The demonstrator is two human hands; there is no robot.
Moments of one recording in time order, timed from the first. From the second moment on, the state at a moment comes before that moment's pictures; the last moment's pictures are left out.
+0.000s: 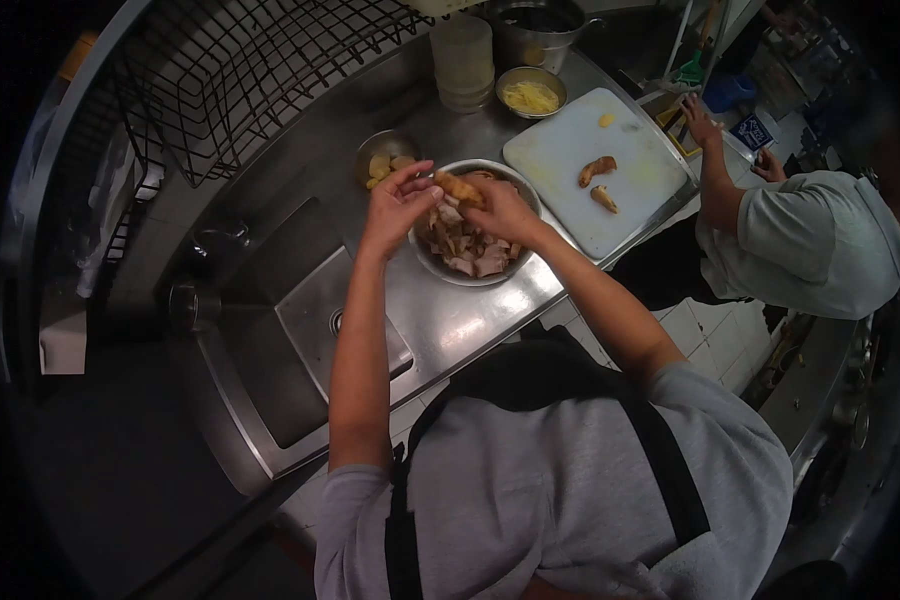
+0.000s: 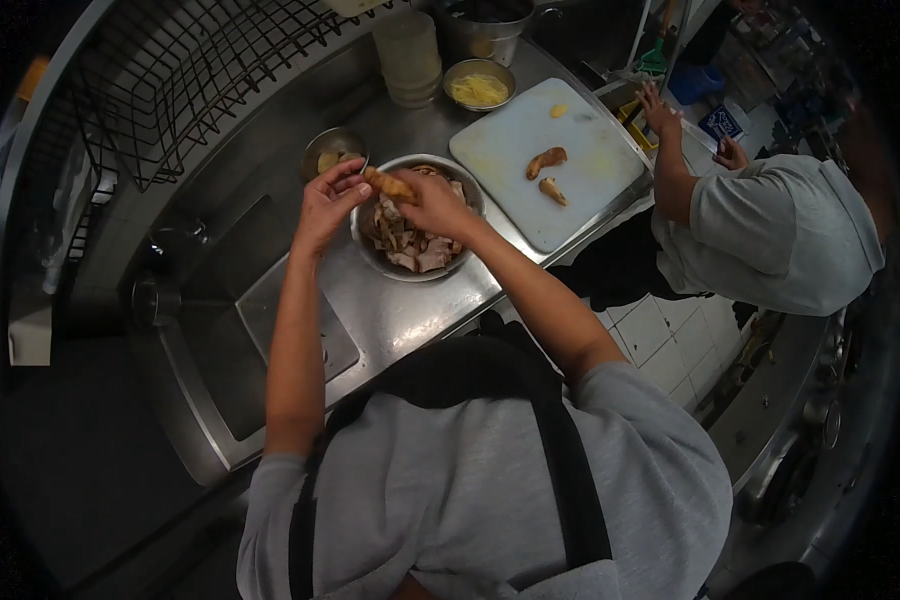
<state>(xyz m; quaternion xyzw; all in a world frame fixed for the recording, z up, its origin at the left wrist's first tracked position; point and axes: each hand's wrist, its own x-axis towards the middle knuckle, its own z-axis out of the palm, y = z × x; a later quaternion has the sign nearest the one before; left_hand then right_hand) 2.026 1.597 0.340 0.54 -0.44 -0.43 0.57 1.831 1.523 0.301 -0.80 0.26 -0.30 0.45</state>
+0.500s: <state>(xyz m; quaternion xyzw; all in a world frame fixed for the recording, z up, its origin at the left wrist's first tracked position) 1.983 1.559 0.236 0.79 -0.53 -0.23 0.20 1.669 1.439 0.253 -0.77 0.60 -0.18 0.09</state>
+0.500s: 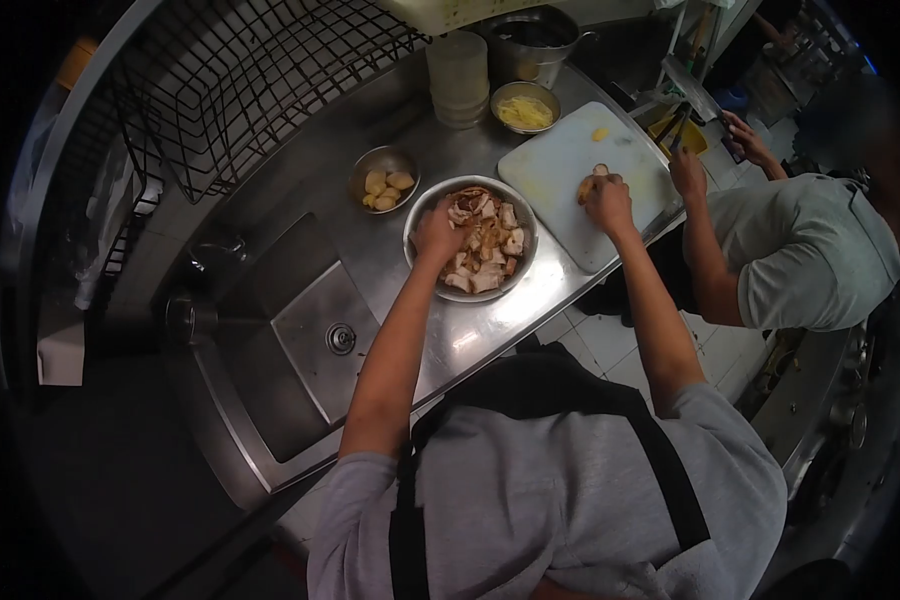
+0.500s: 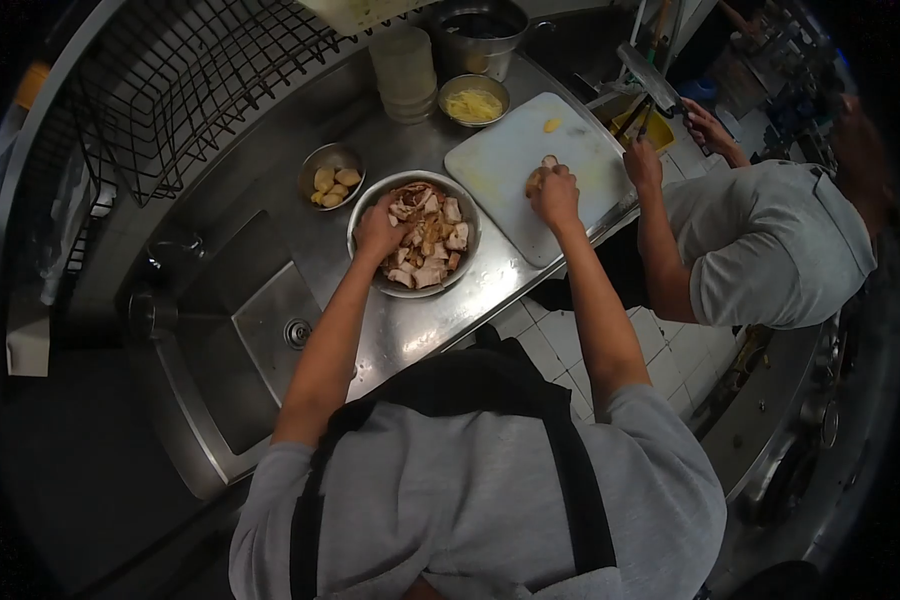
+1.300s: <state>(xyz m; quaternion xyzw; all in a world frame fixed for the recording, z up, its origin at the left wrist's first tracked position) 2.057 1.638 0.236 0.66 -0.37 -0.44 0.48 1.874 1.449 0.222 -0.91 0.38 0.05 0.18</state>
